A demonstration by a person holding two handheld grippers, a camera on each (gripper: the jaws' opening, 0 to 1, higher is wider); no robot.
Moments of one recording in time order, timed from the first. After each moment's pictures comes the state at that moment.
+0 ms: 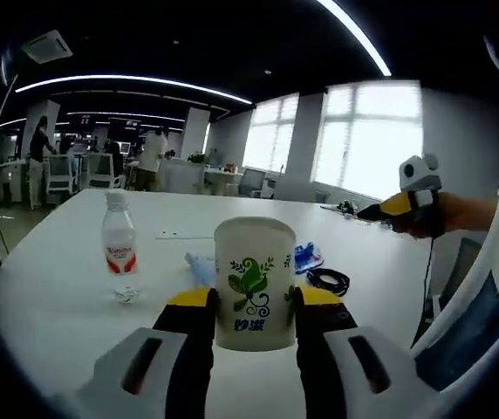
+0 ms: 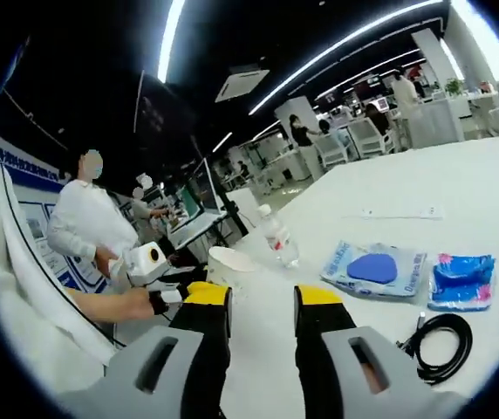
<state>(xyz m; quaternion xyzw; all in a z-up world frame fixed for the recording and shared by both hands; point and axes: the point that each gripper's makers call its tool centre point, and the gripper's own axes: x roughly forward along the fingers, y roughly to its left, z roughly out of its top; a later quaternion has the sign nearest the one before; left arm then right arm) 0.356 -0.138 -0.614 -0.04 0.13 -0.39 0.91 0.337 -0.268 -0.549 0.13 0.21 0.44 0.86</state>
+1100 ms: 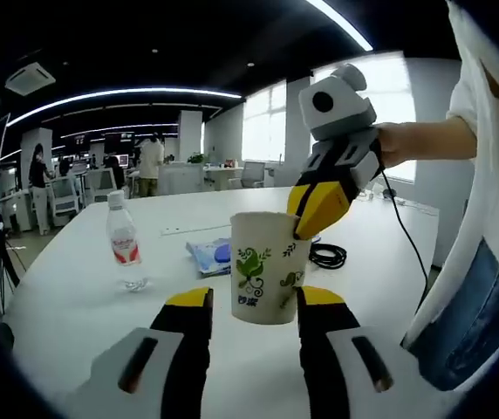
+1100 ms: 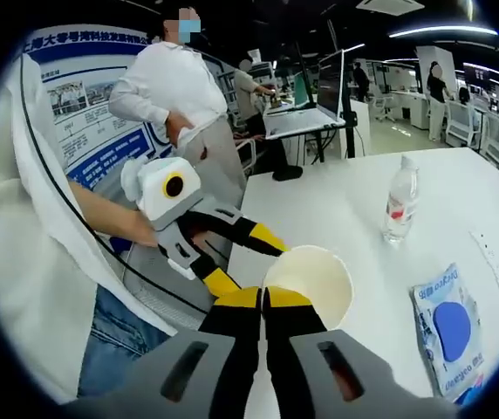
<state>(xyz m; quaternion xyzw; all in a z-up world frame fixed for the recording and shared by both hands) 0.322 -0.117 -0.627 0.03 0.12 -0.34 0.93 0.315 -0.150 -0.599 -0.10 0.30 0.65 0.69</state>
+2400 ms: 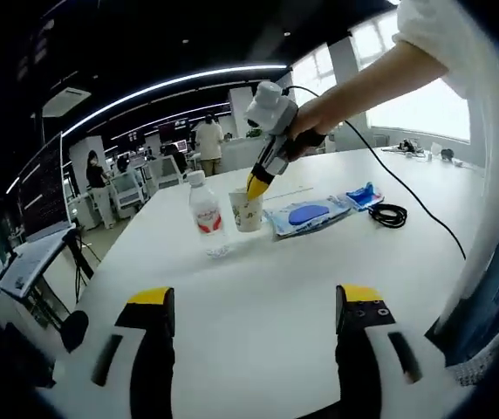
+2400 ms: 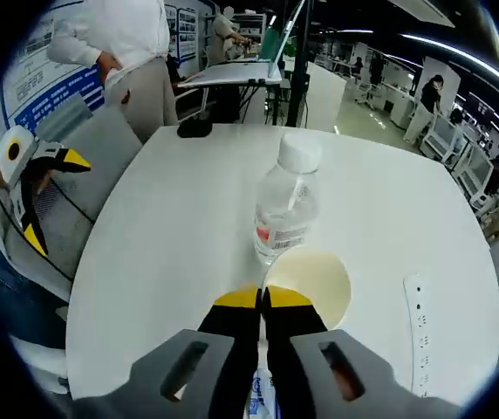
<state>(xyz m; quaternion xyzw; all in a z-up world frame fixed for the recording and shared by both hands) 0.310 -0.044 -0.636 0.12 0.17 -0.21 0.96 0.526 -0.120 -0.673 -0.29 0.32 0.56 0.71</state>
